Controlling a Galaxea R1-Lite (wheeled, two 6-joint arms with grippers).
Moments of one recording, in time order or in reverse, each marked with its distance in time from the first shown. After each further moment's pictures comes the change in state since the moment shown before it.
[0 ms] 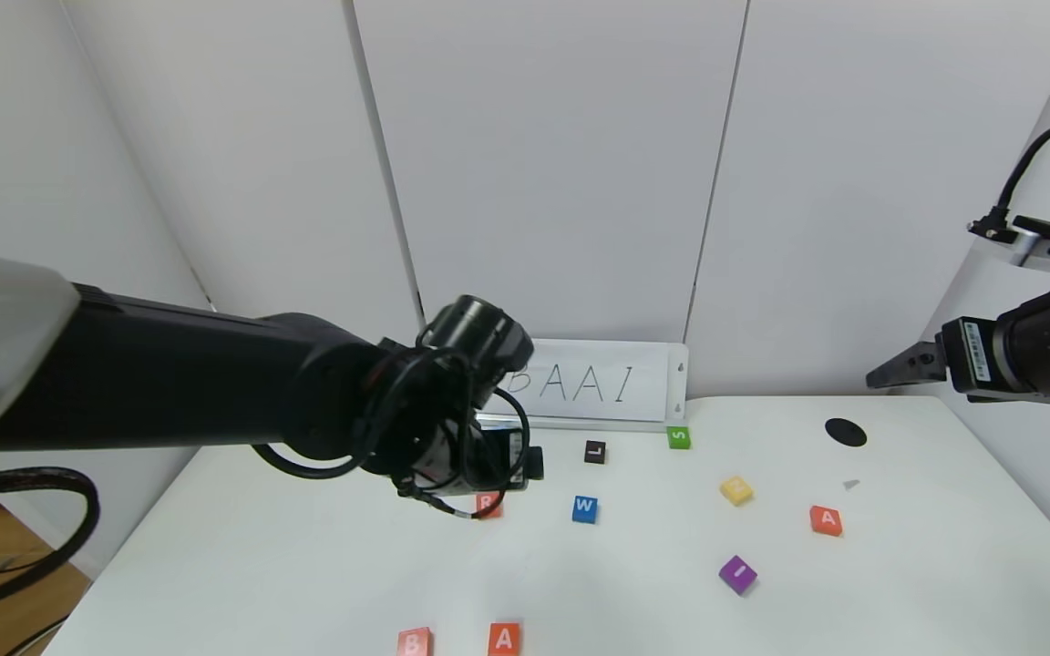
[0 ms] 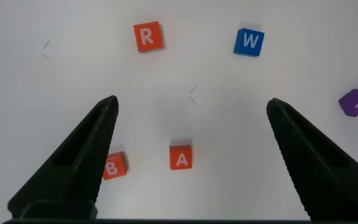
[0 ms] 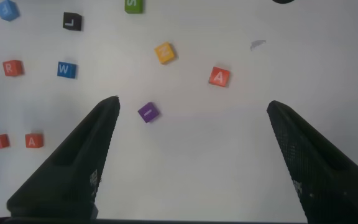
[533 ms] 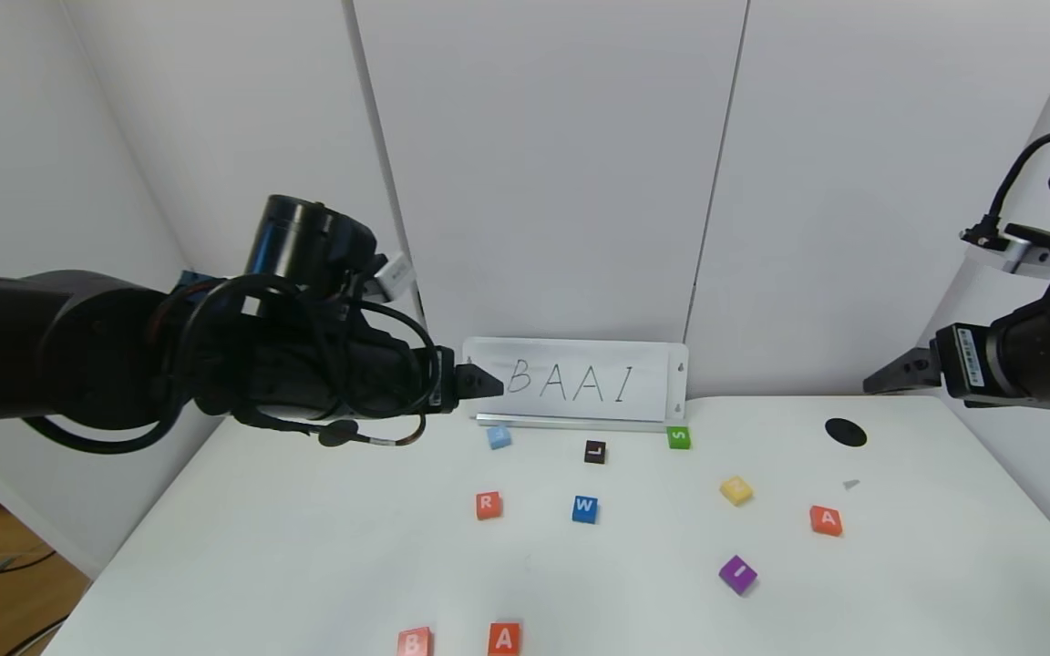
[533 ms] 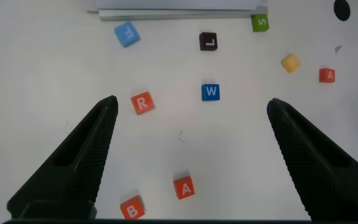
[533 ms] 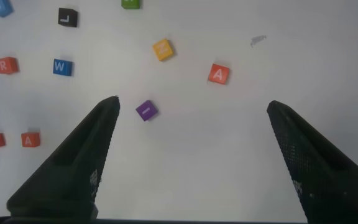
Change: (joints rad) left arm 0.202 -0.198 0.118 -0.251 -0.282 0.256; right arm 0.001 0.011 0.008 -0.001 -0.003 0.000
